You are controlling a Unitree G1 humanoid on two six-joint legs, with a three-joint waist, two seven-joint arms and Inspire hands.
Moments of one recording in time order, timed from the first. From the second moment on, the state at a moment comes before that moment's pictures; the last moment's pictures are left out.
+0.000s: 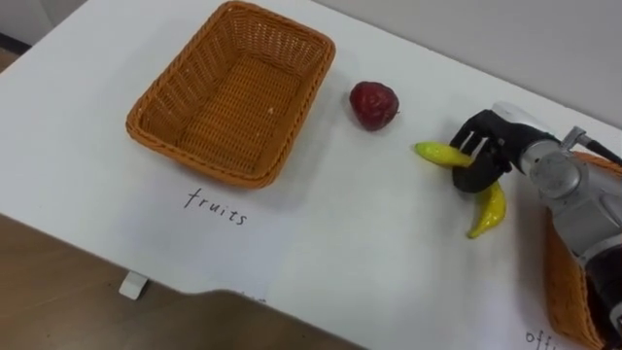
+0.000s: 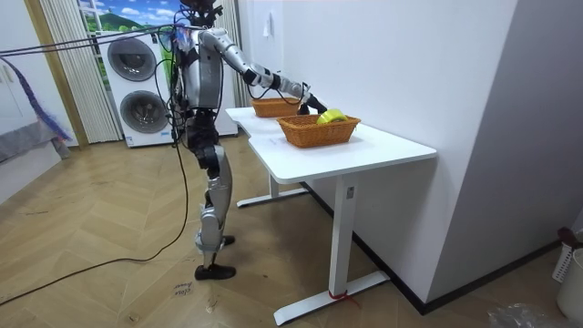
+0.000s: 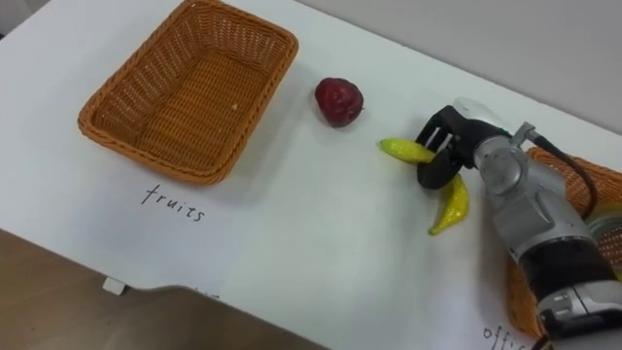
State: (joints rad) left arm 0.19 0.30 0.01 0.88 0.36 0.13 0.23; right arm -0.53 -0.59 0.26 0.61 -0.48 0.17 0.23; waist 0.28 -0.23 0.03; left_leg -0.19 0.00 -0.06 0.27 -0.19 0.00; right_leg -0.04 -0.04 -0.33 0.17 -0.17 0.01
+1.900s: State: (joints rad) left arm 0.27 0.24 0.09 0.80 0.41 0.15 0.29; right arm -0.63 -0.55 0.28 -0.13 -0.57 0.22 0.34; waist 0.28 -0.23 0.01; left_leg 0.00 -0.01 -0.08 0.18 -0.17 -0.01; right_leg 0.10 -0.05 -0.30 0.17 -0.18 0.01
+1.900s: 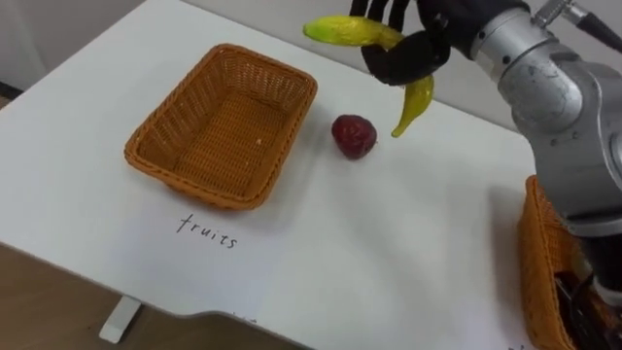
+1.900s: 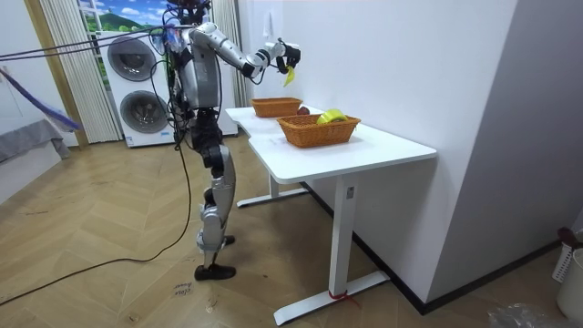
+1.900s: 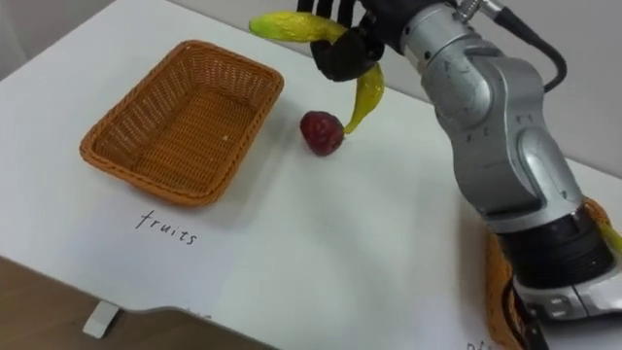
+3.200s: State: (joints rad) left arm 0.25 0.25 0.03 0.80 0.47 0.12 0.24; right arm -0.67 -0.39 0.47 0.18 -0.68 0.13 0.03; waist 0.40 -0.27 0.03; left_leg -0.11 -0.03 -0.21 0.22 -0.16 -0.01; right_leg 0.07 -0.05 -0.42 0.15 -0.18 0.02
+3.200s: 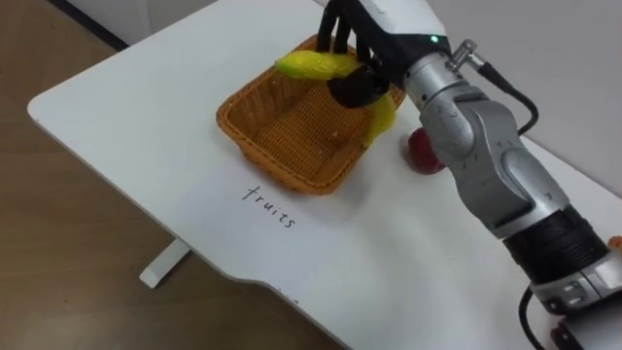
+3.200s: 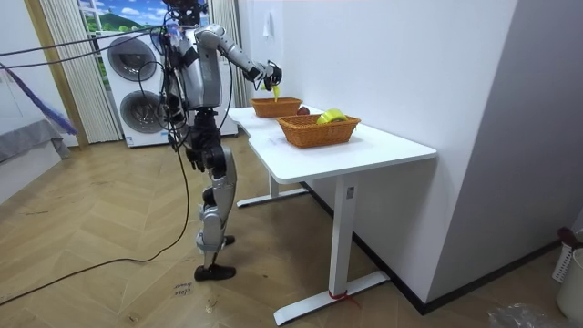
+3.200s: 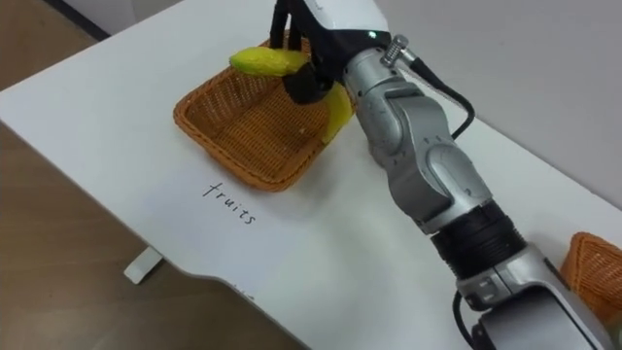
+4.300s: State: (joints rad) left arm 0.24 0.26 0.02 0.81 0.48 0.12 0.21; right arm -0.66 -0.38 0.50 0.17 -0.69 0.10 0.06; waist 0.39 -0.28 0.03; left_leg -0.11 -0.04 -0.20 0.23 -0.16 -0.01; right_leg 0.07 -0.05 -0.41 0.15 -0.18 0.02
